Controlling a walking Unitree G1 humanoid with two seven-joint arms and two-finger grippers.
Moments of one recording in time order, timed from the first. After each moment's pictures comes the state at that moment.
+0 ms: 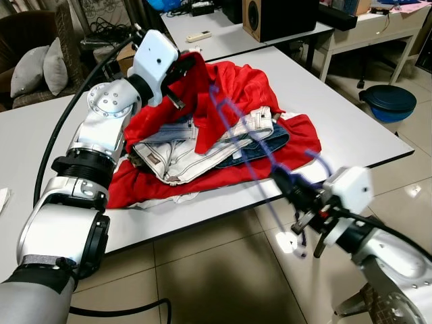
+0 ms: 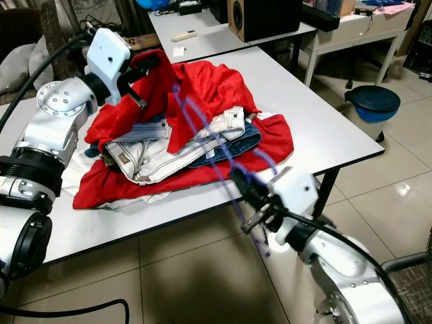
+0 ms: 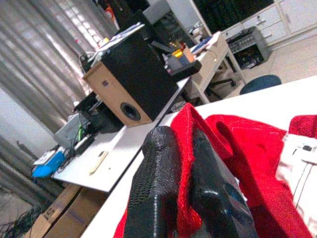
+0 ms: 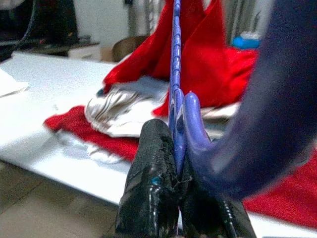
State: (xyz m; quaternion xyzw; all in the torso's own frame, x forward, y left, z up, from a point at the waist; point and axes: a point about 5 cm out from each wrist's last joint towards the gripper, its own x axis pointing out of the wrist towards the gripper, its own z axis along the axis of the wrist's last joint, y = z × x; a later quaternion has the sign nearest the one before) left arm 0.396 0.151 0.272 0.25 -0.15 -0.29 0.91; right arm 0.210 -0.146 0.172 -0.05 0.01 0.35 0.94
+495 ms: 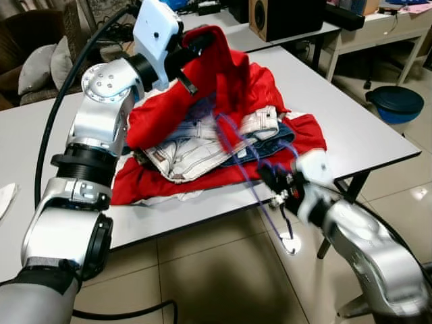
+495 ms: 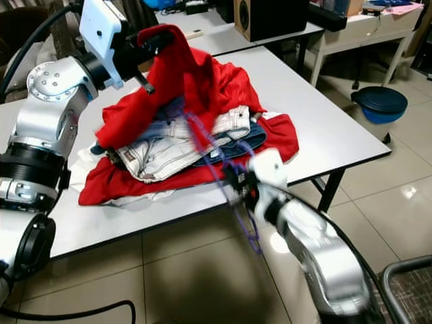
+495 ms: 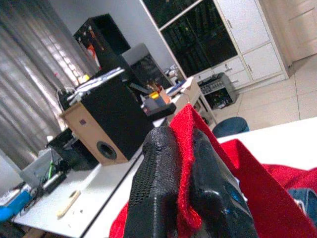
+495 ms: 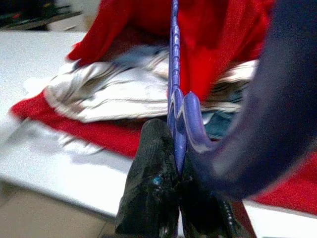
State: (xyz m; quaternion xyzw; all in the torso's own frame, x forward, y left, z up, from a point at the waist) left arm 0.379 0.133 0.304 0.20 -0.20 -0.36 0.89; right arm 0.265 -0.135 0.158 -0.03 0.08 0.28 0.96
